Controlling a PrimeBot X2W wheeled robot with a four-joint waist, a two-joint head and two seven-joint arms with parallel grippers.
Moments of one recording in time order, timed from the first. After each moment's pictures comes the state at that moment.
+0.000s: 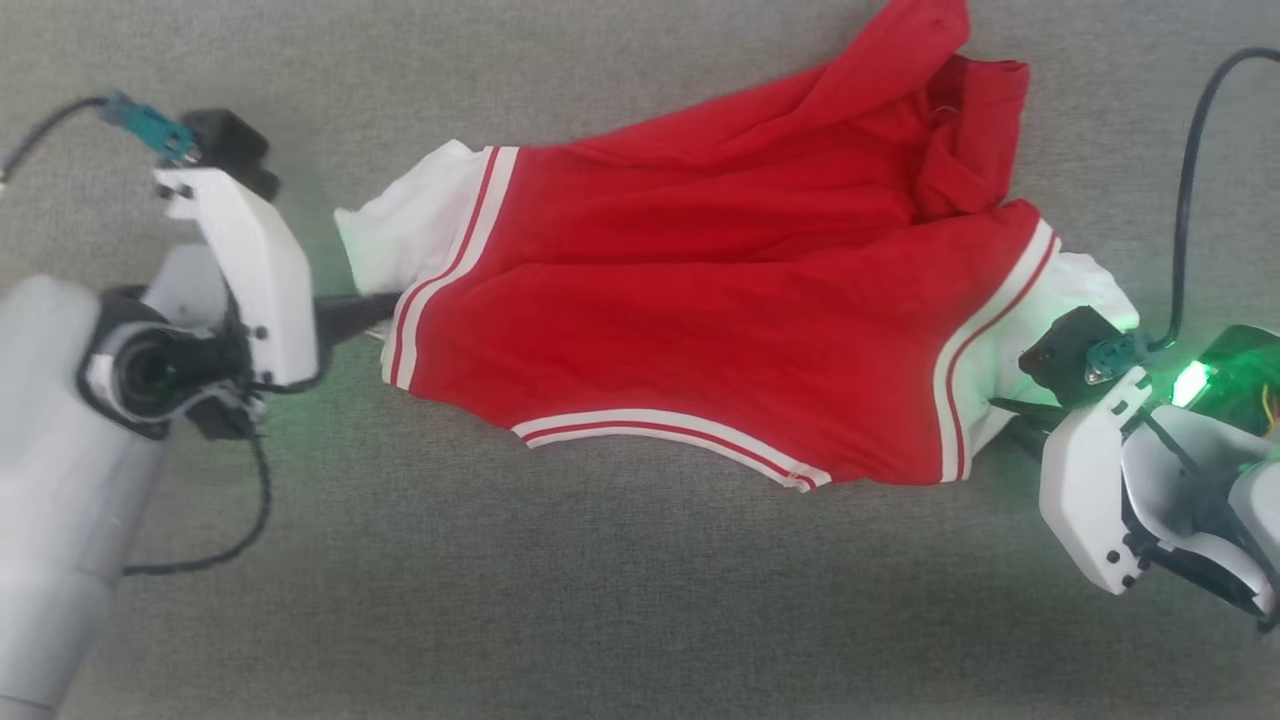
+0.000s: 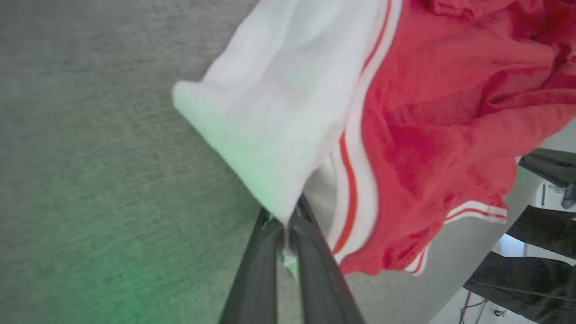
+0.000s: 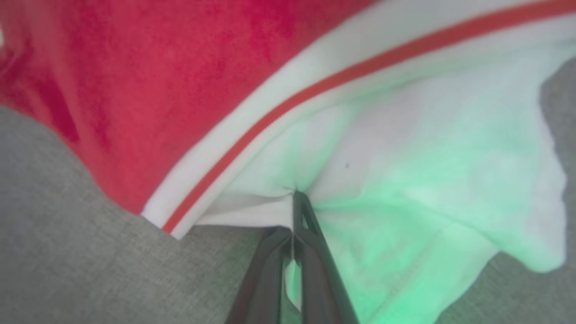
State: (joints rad) left arm -0.85 0.58 -0.50 0.45 -1.19 -0.13 0.86; right arm -0.51 -0.75 0.63 0.01 0.58 0.14 0.59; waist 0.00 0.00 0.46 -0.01
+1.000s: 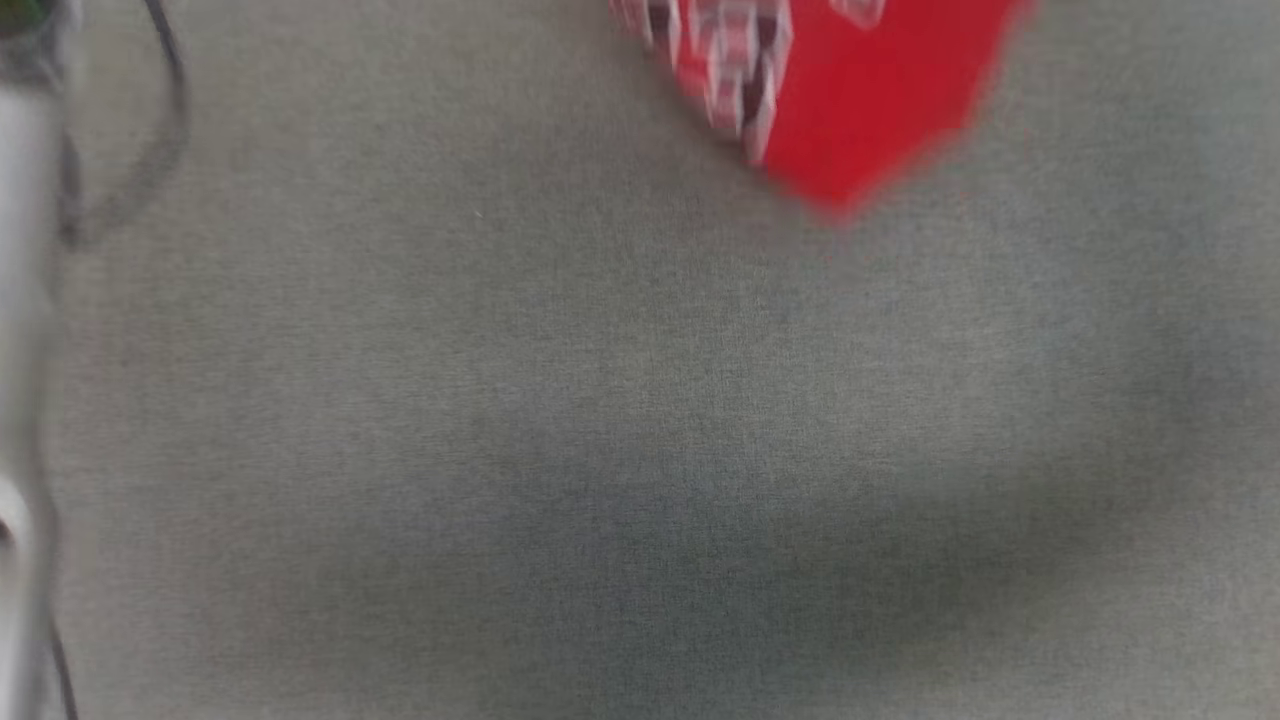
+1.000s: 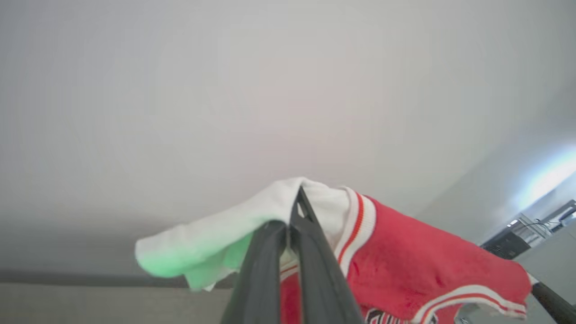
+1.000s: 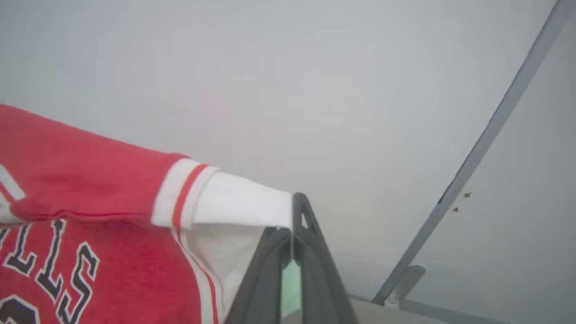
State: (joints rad) left arm -1.25 0.40 -0.25 0.58 -1.16 -0.08 0.19; right arm -1.05 -0.51 0.12 0.20 0.51 0.13 0.35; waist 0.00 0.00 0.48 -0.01
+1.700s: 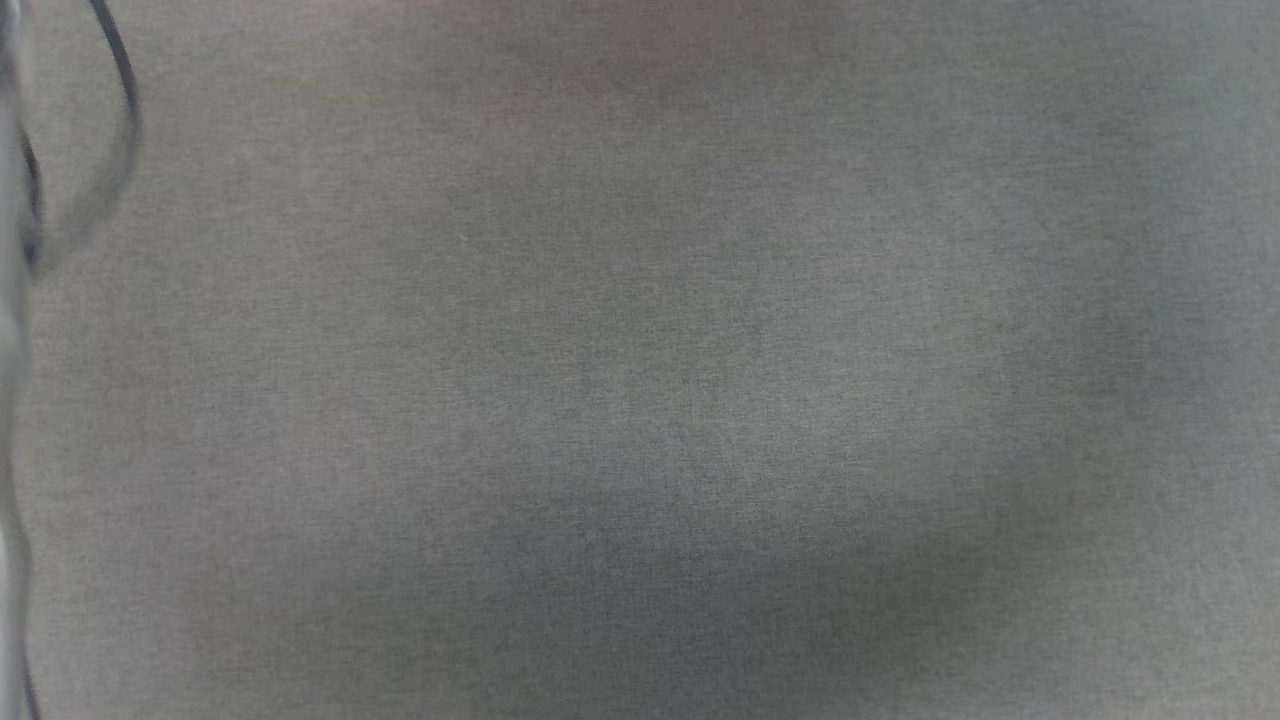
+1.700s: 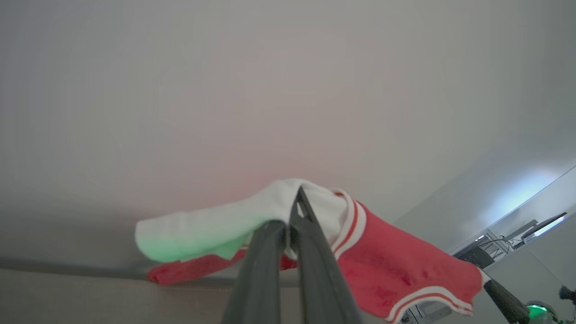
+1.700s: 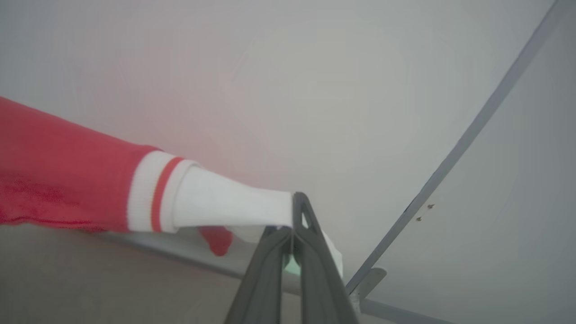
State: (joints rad) left arm -1.35 0.43 -0.29 0.73 -1.27 -0.13 0.11; right arm -1.37 -0.46 0.32 0.69 0.42 0.13 0.11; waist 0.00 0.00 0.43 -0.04
